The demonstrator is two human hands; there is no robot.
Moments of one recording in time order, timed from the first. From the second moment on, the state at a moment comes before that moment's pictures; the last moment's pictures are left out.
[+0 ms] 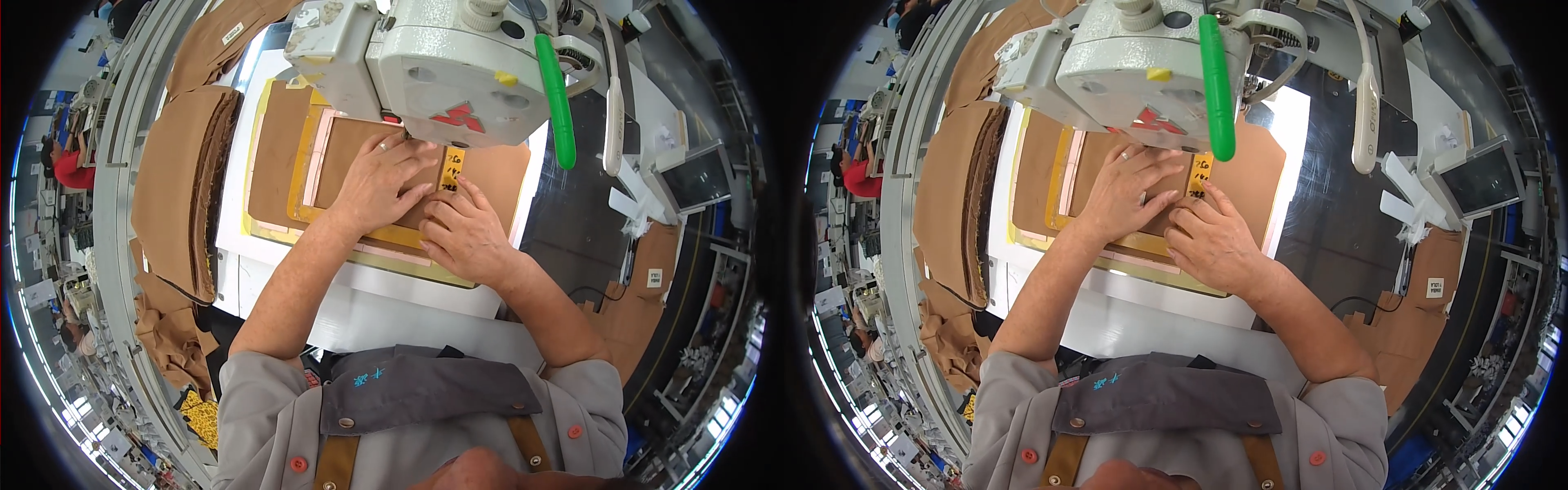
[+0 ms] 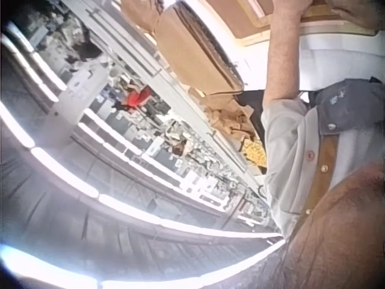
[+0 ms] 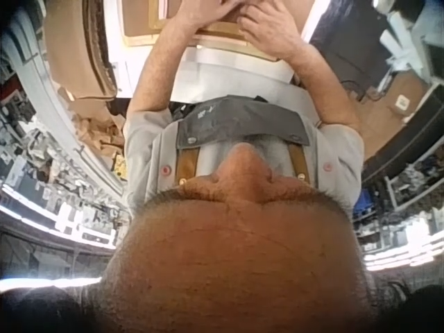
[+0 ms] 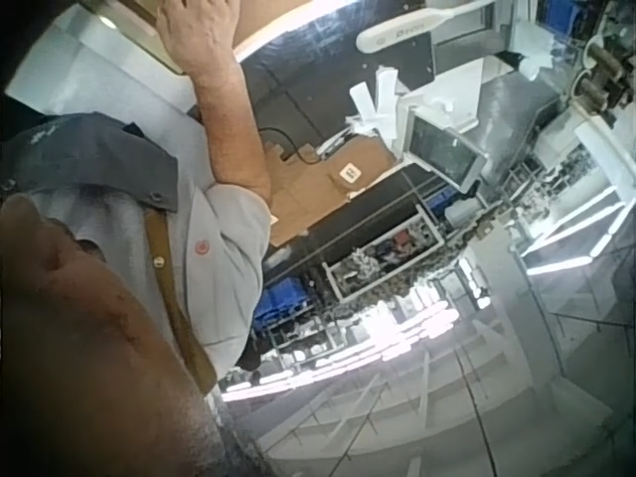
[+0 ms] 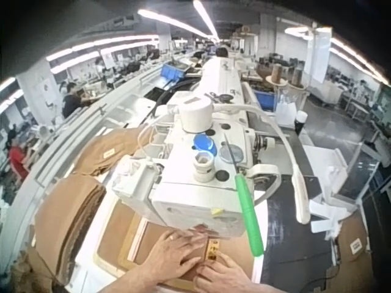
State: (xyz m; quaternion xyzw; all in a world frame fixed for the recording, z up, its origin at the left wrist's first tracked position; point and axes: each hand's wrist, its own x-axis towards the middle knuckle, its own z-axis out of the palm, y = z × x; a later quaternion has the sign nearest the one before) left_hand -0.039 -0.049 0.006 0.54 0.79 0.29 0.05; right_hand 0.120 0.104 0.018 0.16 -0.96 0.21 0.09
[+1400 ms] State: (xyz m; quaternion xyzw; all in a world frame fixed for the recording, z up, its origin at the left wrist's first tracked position) left_hand -0.023 -0.035 0.007 0.55 0.81 0.22 0.01; right_hand 0.116 0.113 0.003 0.09 -0.95 0.23 0.18
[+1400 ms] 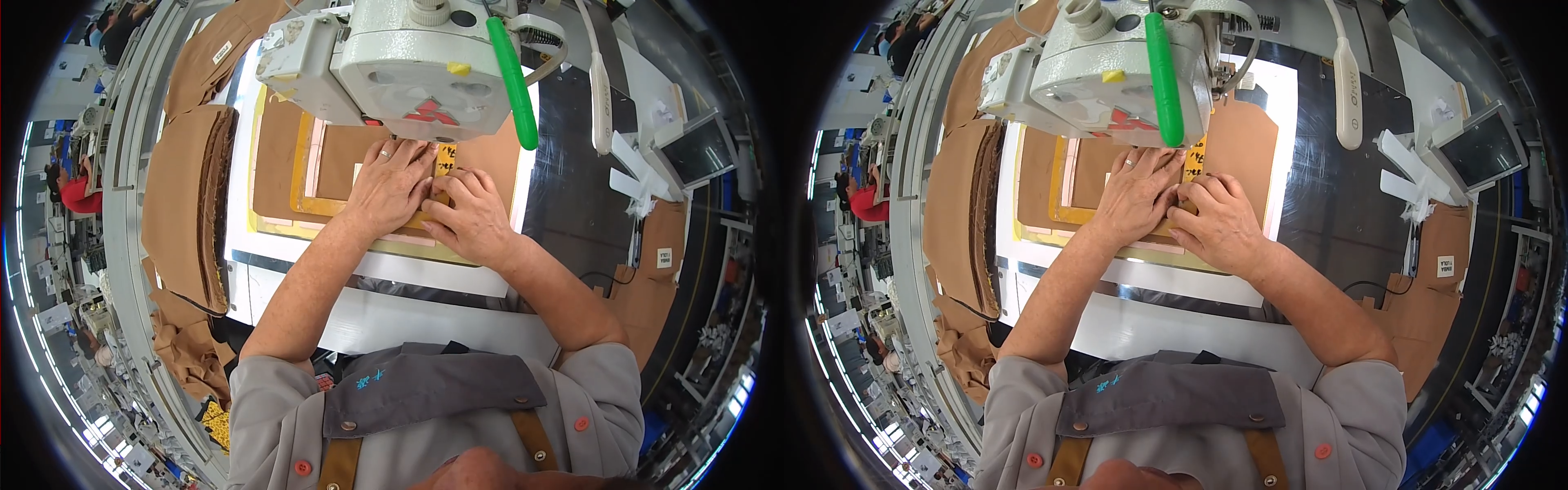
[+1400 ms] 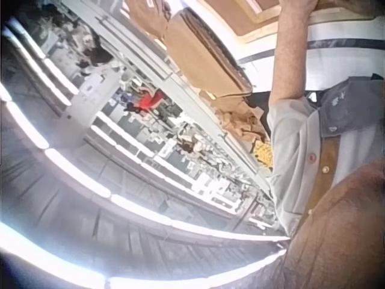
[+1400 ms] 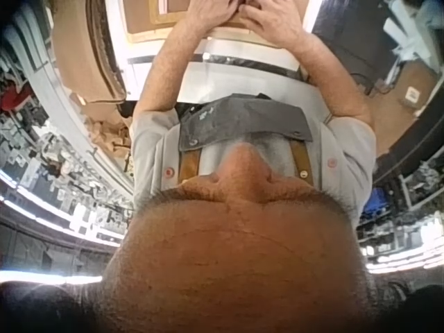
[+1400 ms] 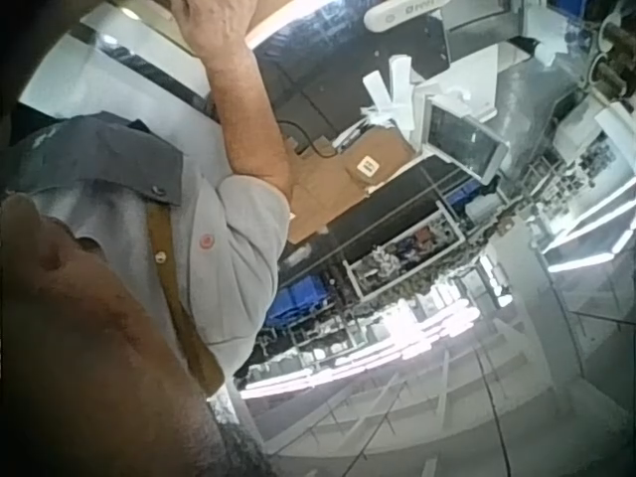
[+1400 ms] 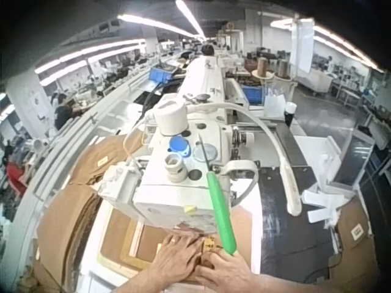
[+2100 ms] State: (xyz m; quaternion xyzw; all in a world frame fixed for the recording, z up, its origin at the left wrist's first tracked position) left_hand -0.035 -0.036 0.009 0.56 0.80 0.18 -0.01; right_hand 0.091 0.140 -0.002 0.06 -0.96 0.20 0.20
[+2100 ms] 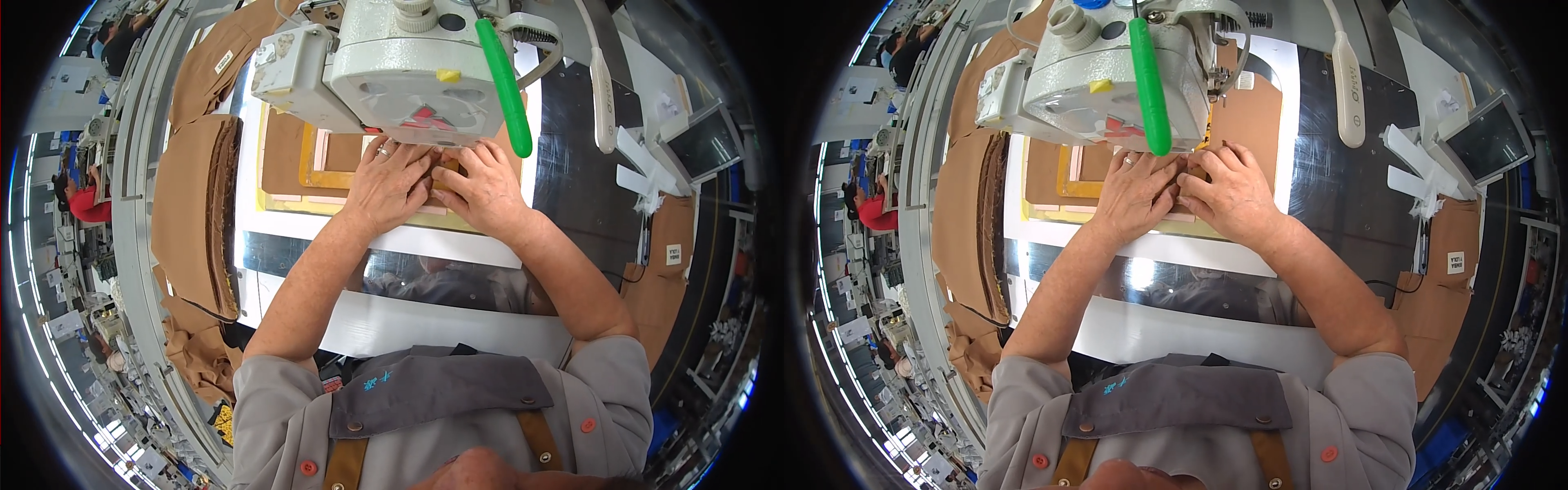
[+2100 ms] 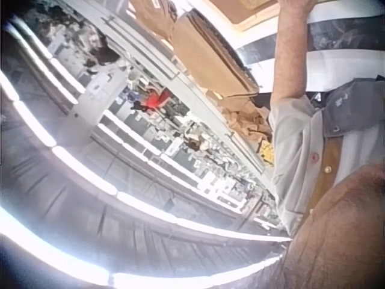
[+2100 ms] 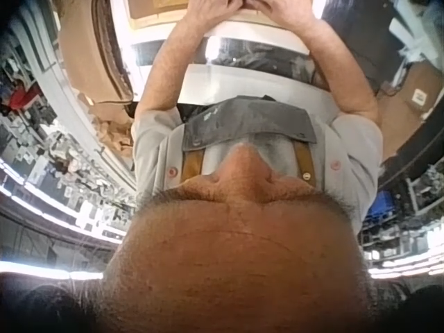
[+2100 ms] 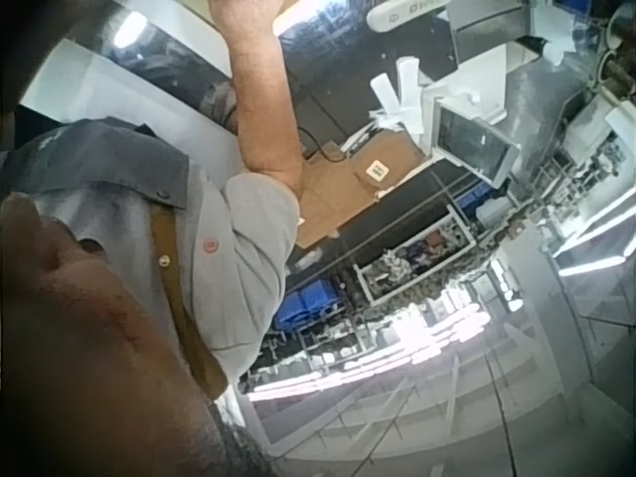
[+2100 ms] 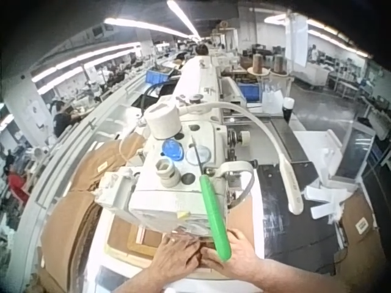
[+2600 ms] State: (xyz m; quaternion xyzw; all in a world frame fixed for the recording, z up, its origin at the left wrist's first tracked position) left_hand -0.050 -0.040 0.001 0.56 0.80 0.21 0.03; right_hand 0.094 0.162 0.001 0.00 -0.97 0.19 0.15
